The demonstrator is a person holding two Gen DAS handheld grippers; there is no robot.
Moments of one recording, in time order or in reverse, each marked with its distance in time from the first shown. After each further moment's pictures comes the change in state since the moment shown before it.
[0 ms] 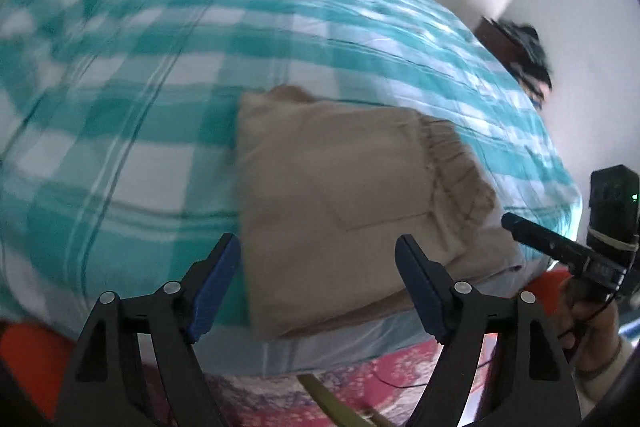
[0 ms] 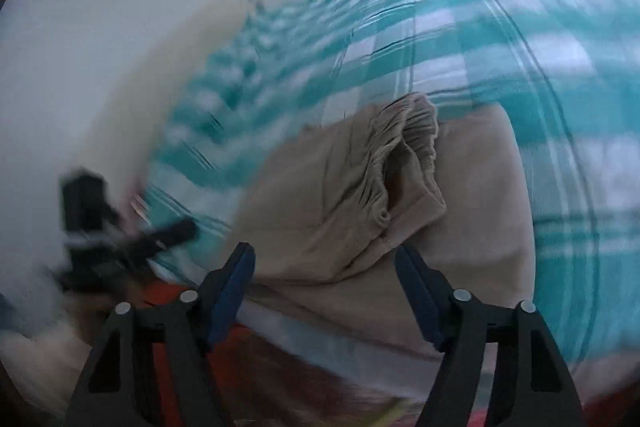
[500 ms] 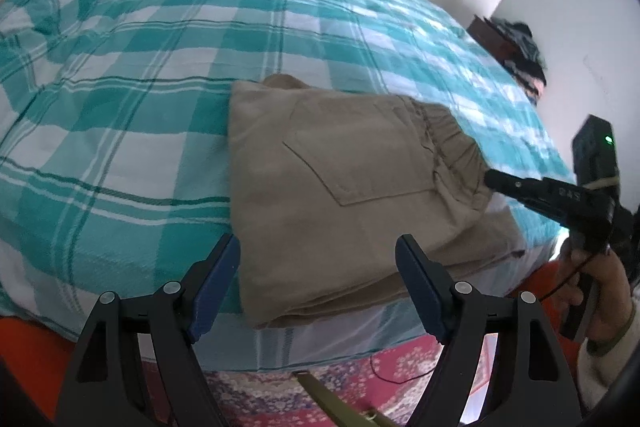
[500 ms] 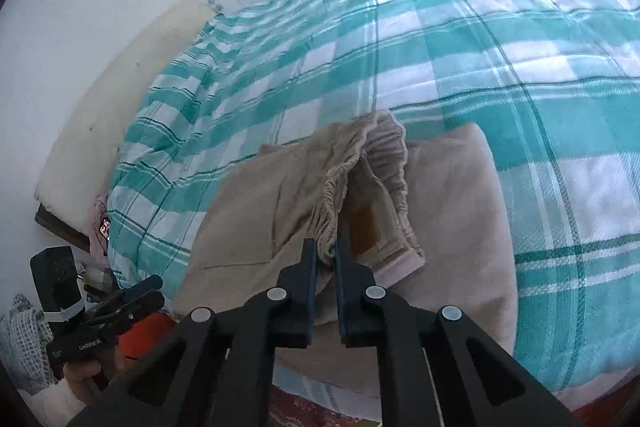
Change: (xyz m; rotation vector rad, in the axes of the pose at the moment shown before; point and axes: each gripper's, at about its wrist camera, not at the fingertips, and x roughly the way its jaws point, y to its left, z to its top) left arm 0.009 -0.013 -0.015 0.061 -0.009 -0.004; right arm 0.011 -0.026 0.027 0.128 0.002 -0.096
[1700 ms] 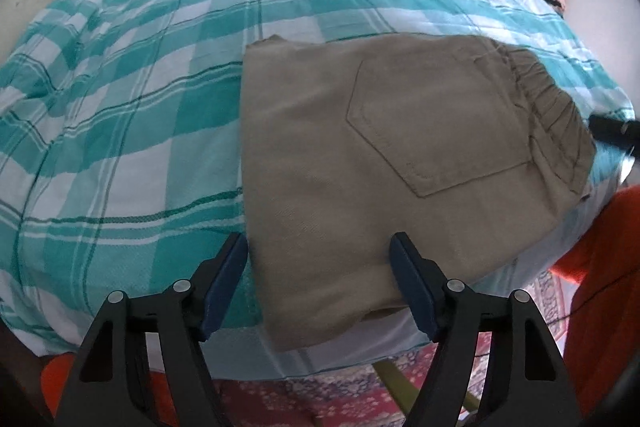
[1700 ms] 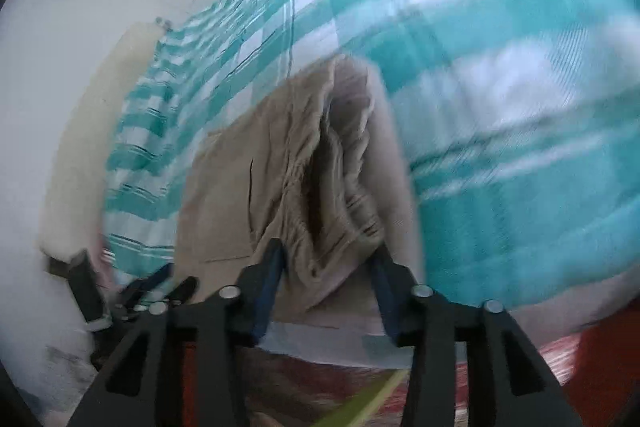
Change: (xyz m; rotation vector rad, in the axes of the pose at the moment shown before) left arm 0.045 -0.045 -0.006 0.234 0.111 0.228; right arm -0.044 -0.051 -0.027 0.147 0.027 -0.096
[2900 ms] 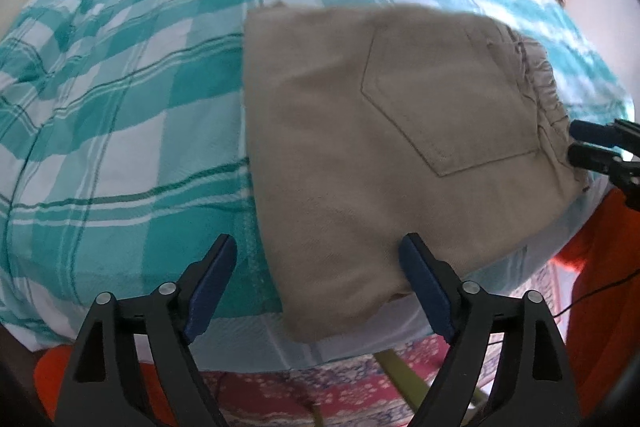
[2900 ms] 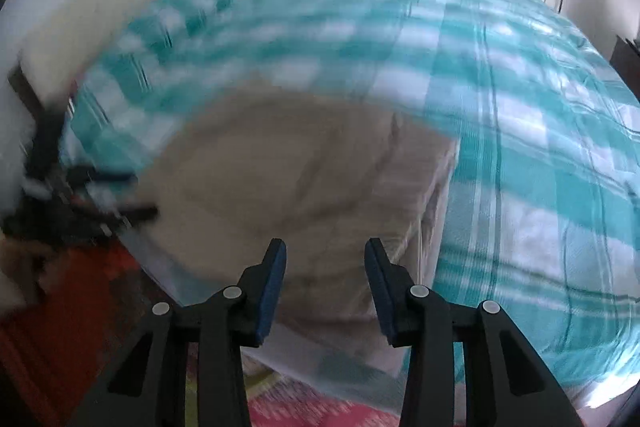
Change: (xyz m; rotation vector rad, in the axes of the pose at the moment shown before) left arm 0.015 0.007 -0.010 -0.006 0.074 -0.028; right arm 0.028 0.068 -0.027 -0.576 0.043 -0.157
